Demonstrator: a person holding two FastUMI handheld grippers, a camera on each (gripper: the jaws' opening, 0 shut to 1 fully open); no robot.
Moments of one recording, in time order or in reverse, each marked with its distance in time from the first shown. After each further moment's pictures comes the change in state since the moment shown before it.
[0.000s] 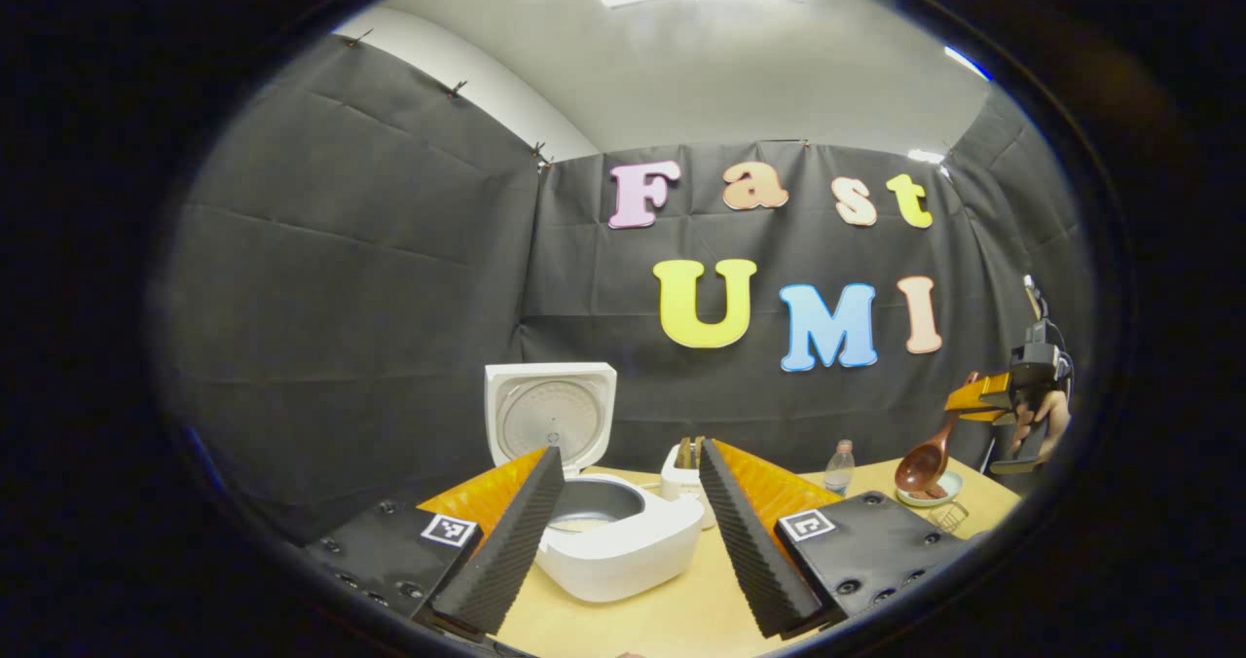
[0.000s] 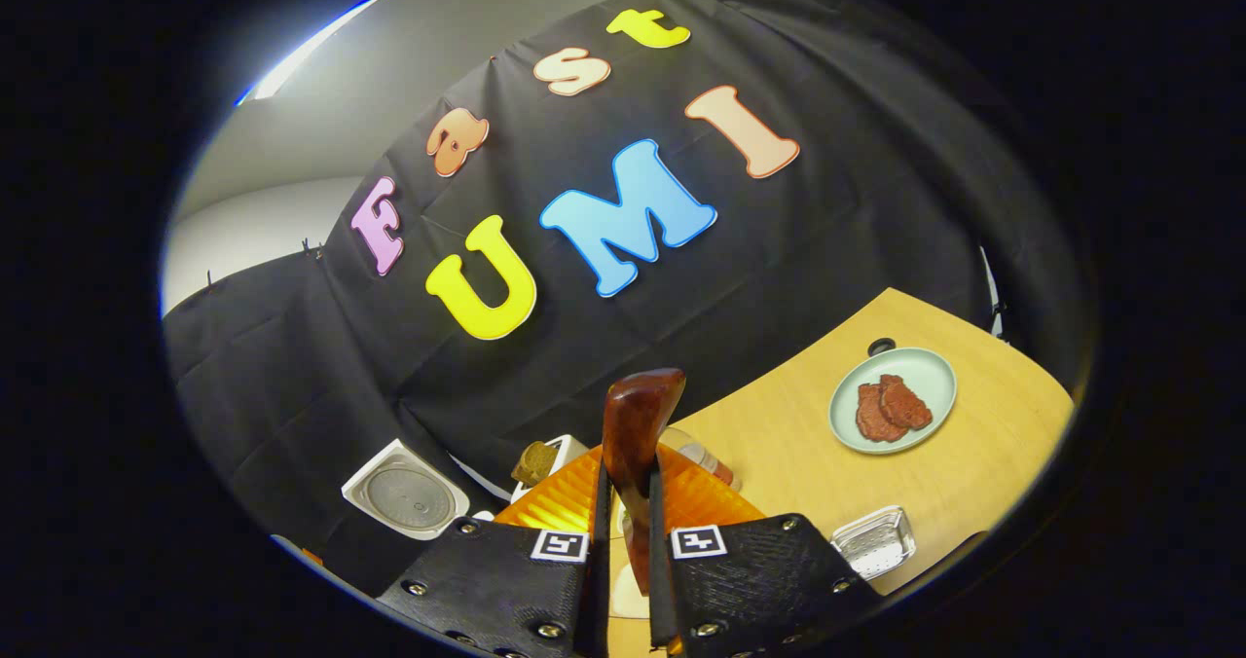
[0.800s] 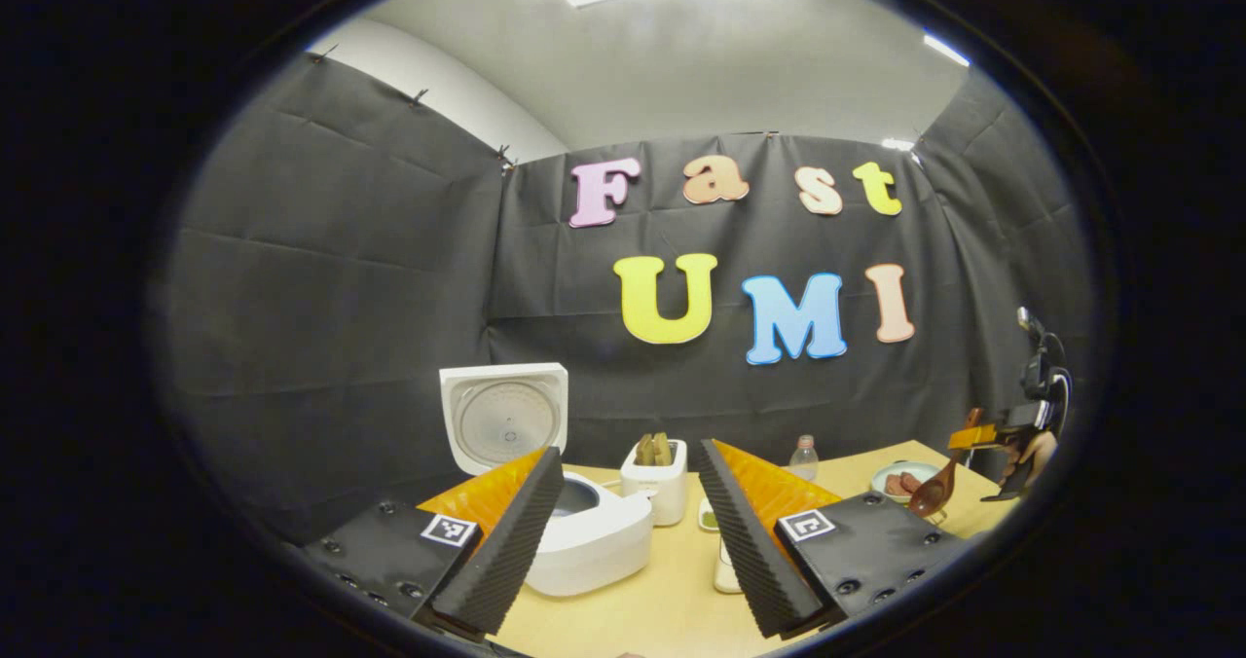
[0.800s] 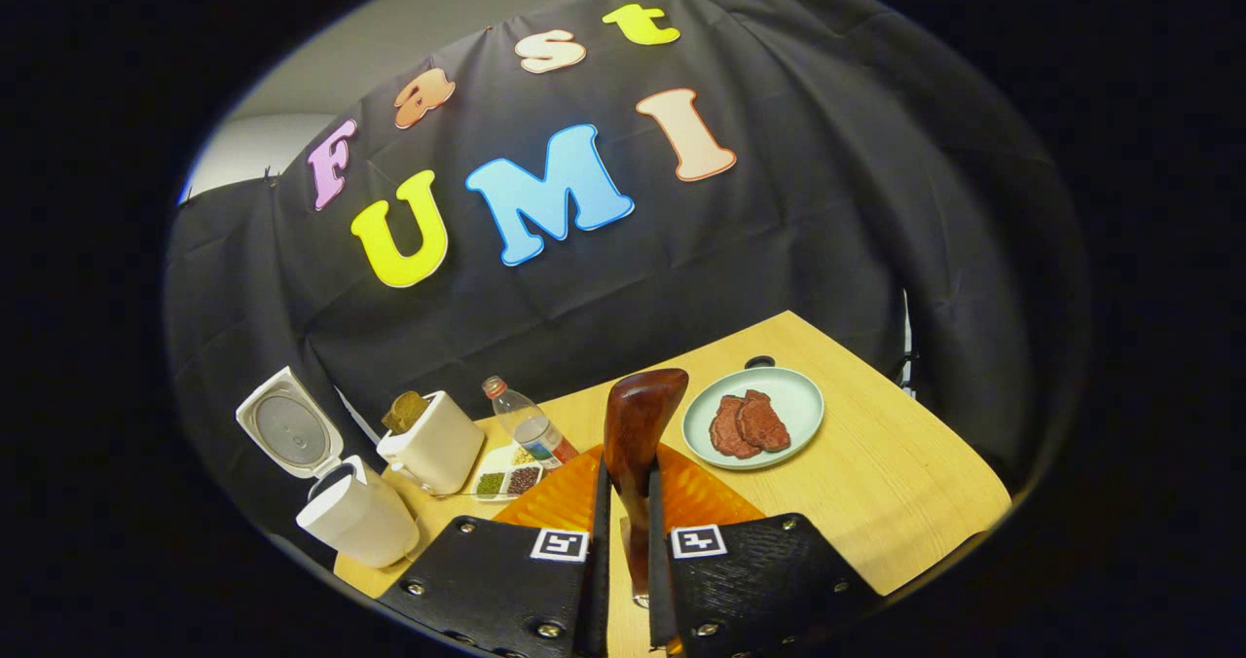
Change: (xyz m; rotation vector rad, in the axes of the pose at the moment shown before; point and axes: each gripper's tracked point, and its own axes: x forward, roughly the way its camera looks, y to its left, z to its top) left arm -0.009 -0.070 0.008 0.048 0.012 -0.049; right arm -0.020 -0.136 -0.028 -0.187 0.053 -0.213
